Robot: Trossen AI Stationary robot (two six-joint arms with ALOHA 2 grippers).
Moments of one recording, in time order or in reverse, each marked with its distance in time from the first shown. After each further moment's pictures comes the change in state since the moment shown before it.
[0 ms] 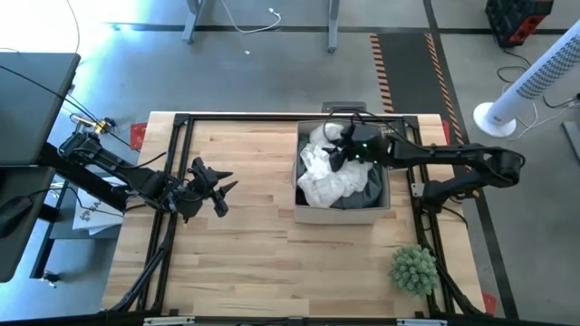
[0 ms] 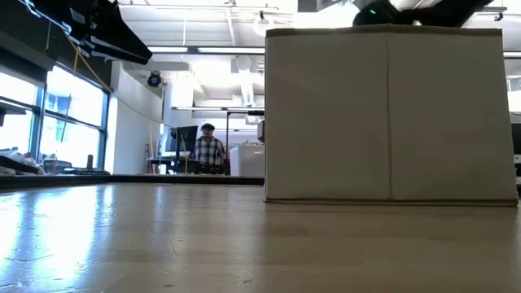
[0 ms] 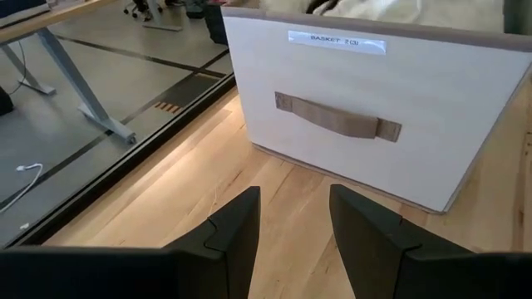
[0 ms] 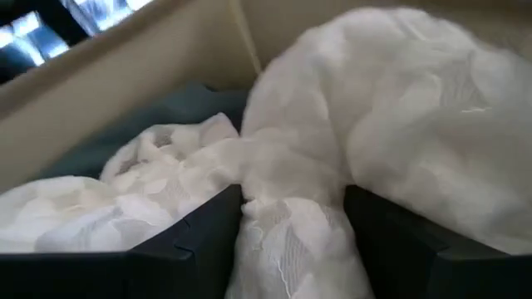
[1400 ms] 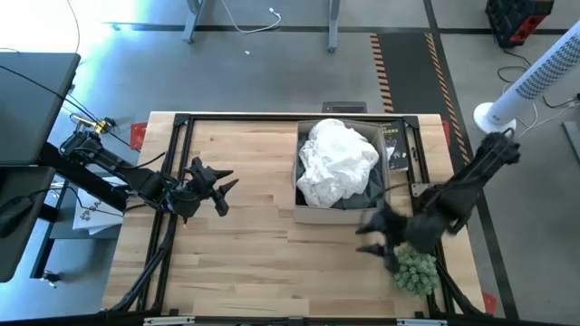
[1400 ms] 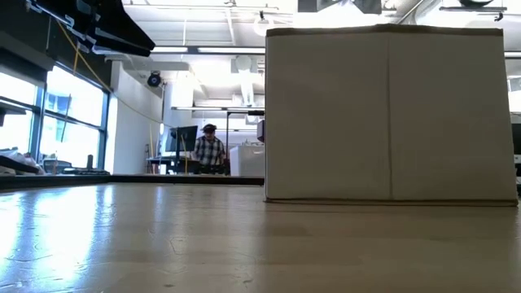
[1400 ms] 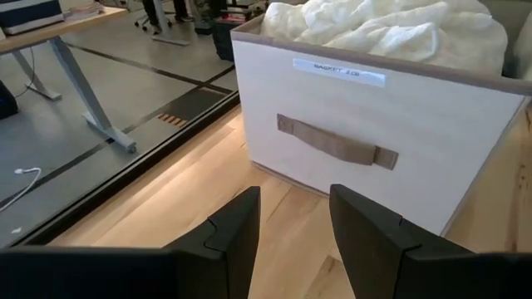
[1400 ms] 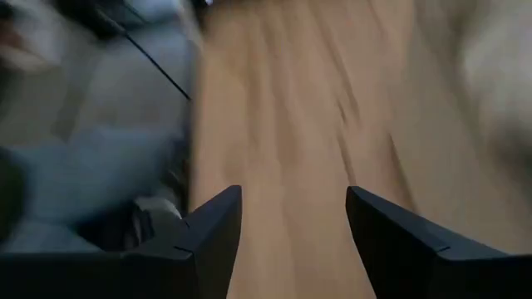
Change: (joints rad) left arm -0.021 -0.001 0.000 0.061 -0.059 -0.008; right arm 1.090 -0.172 0.431 -0.642 0.326 0.322
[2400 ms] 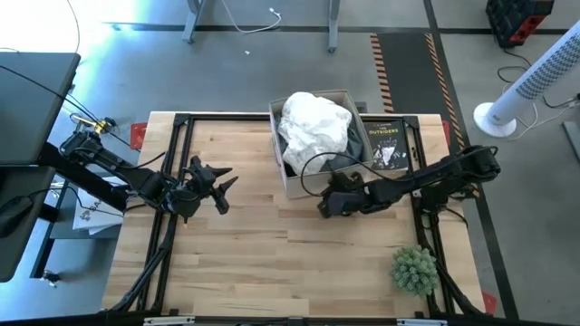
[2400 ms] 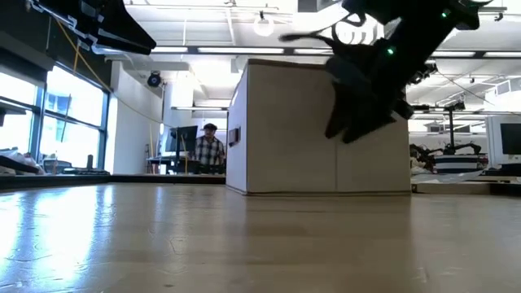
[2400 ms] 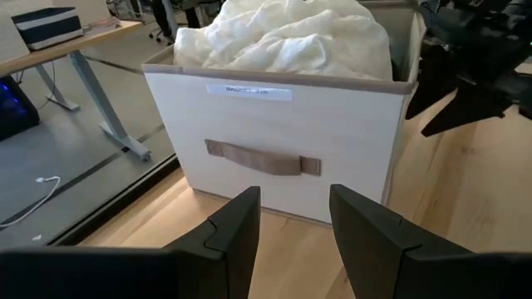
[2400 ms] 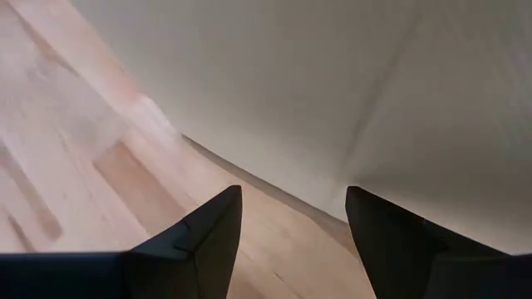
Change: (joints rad) left arm 0.002 0.000 0.000 0.012 -0.043 0.037; right arm -0.537 0.376 -0.260 0.253 0.117 0.204
